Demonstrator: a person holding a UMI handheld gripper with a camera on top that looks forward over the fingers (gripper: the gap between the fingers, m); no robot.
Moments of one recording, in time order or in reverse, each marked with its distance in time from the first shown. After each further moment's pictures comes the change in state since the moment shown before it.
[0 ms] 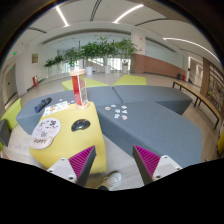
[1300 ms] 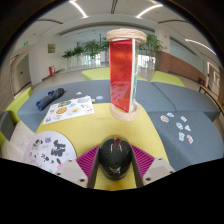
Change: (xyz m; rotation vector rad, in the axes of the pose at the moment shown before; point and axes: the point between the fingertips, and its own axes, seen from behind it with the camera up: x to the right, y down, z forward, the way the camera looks) arm -0.222 -0.043 0.277 -0.051 -0.201 -0.107
